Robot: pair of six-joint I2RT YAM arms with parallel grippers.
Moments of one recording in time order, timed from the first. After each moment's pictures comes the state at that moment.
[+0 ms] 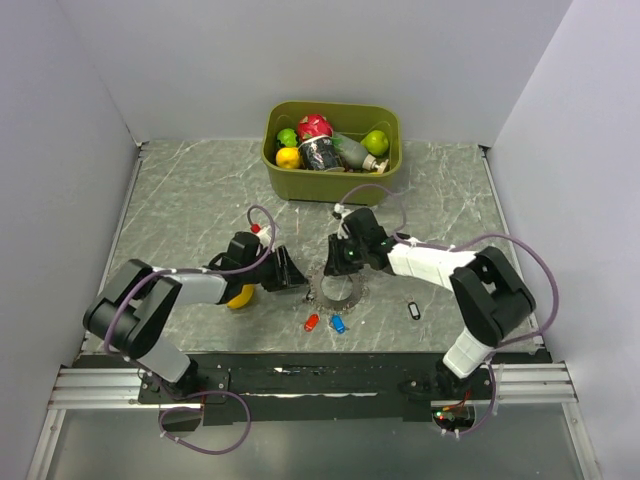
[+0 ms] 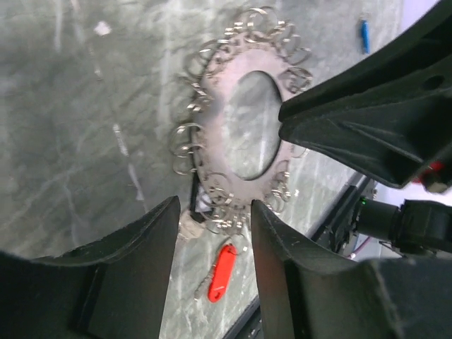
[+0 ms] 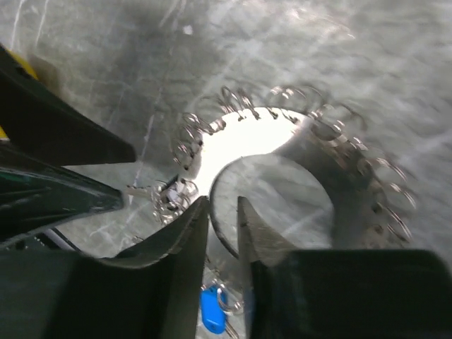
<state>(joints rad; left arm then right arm) -0.52 1.54 0.53 0.39 0.49 -0.78 0.62 1.61 0.89 -0.14 -0.25 0.44</state>
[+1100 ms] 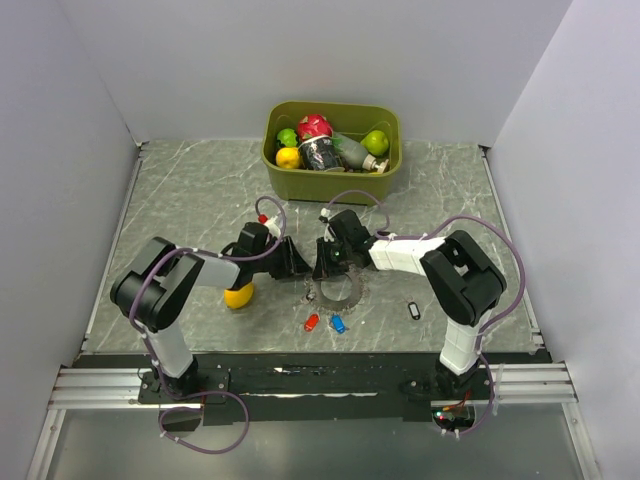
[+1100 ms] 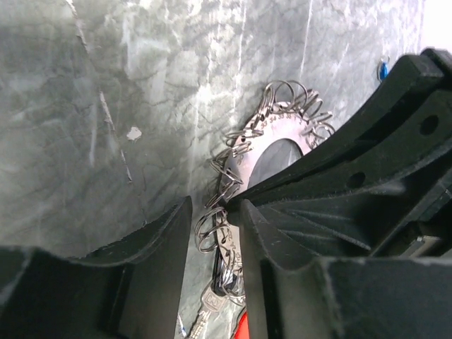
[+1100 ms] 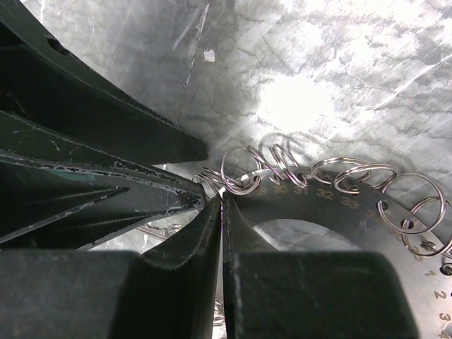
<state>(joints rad) -0.51 1.75 0.67 0.45 0.44 -0.75 0.66 1.83 1.00 -0.07 -0.32 0.51</state>
